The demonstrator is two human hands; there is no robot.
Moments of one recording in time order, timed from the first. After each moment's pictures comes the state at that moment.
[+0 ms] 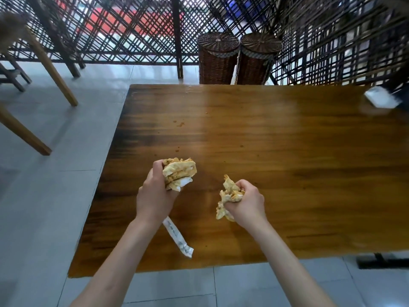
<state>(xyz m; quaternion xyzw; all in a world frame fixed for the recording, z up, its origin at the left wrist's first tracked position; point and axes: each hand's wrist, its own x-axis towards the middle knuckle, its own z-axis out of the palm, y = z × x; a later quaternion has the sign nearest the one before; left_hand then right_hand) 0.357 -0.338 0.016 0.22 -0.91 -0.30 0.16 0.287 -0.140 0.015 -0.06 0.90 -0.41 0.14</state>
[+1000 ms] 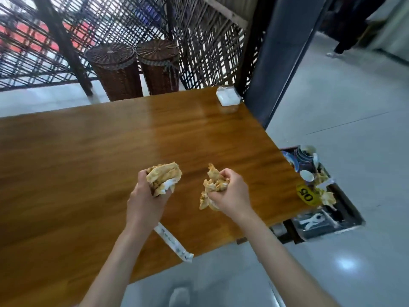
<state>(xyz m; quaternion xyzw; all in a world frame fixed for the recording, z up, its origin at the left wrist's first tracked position) 0.150 0.120 0.055 0.19 -0.89 -0.40 0.11 0.111 0.311 0.083 -0.03 0.89 -0.45 0.04</state>
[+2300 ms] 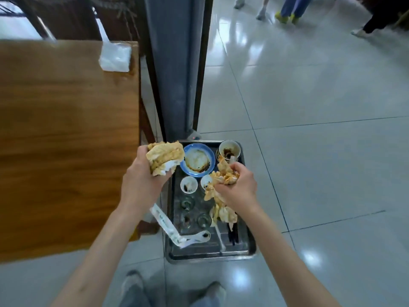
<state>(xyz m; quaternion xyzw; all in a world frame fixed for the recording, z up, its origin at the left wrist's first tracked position) -0.073 0.604 0.011 0.22 -0.89 -0.39 0.09 -0.126 0.805 0.011 0.01 0.87 -0.47 0.13</state>
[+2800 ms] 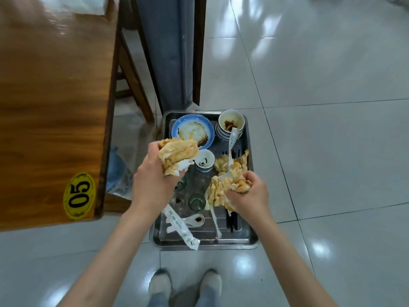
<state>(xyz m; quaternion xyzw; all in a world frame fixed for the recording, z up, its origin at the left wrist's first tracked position) -0.060 0.685 -0.086 0.23 -0.90 -0.35 0.10 -0.105 0.882 -0.116 0.07 0.86 -0.48 0.17</state>
